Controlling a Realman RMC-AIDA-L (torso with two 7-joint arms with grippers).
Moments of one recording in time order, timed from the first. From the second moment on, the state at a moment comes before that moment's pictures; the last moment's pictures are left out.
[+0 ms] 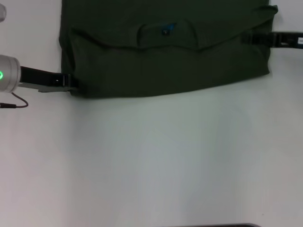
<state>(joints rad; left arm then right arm) -0.67 -2.02 0.85 0.65 2.35 1.28 -2.39 0.50 2.03 -0.73 -0.83 -2.10 -1.25 2.06</state>
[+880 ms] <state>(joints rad) -0.69 -2.01 0.85 0.68 2.41 1.38 -2.43 0.55 1.96 -0.72 -0.88 -2.47 -1.40 2.46</state>
